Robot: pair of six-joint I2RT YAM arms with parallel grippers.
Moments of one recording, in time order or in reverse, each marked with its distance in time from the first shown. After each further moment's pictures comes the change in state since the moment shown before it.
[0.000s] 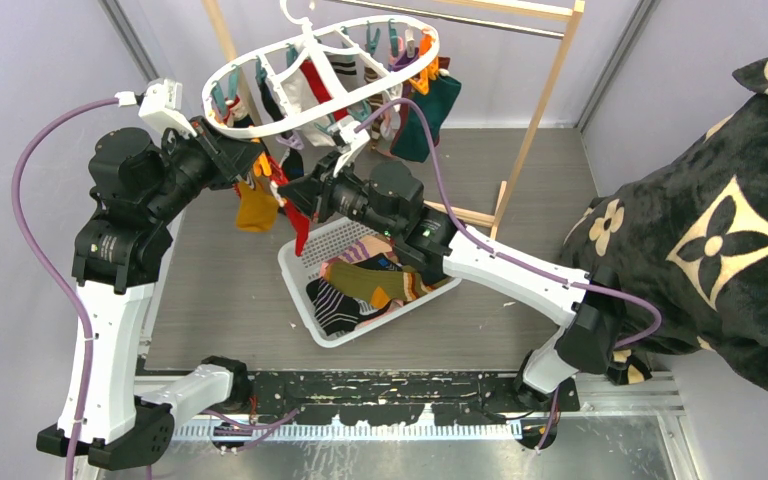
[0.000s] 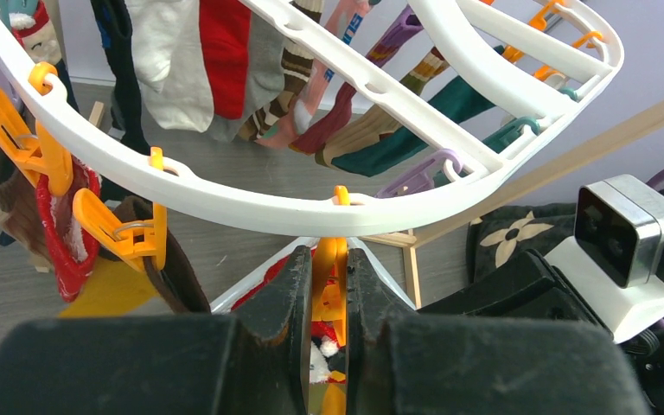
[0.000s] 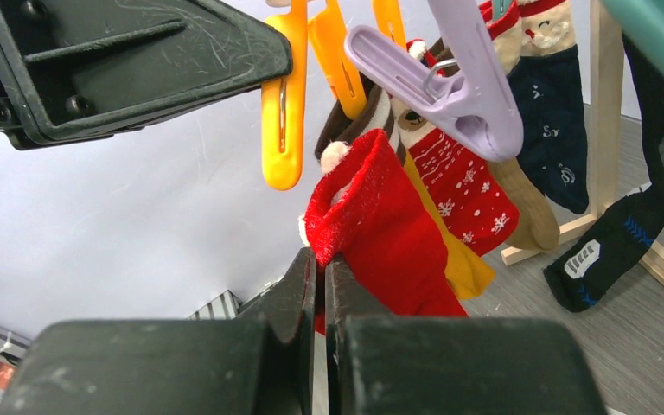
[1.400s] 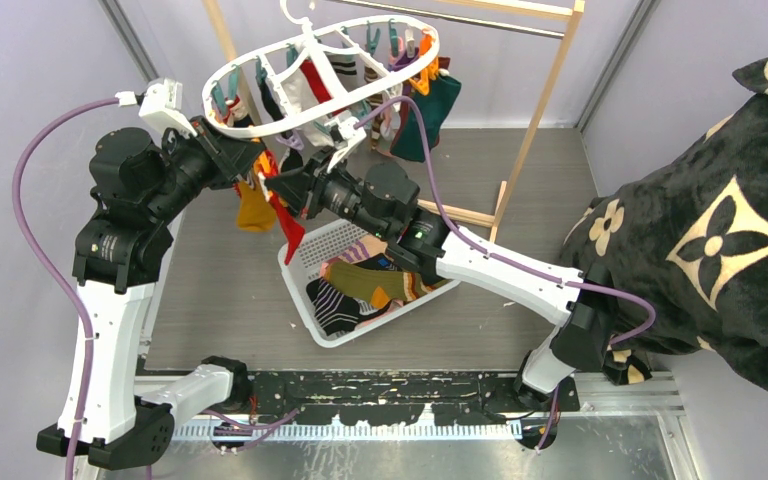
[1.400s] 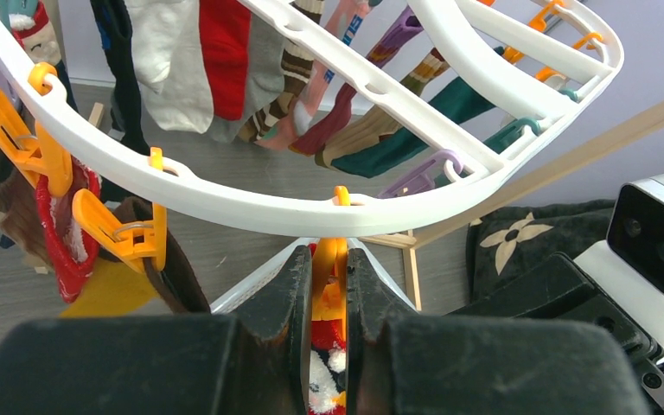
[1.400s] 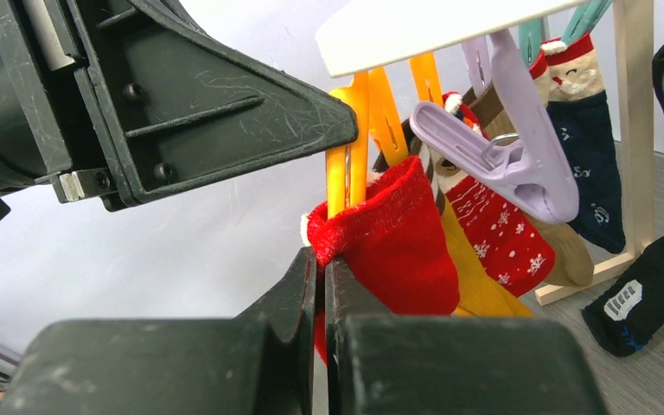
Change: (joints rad) left arm 0.000 0.000 -0.003 0.005 0.000 -0.002; right arm 0.032 0.034 0.051 0.070 0.045 0.041
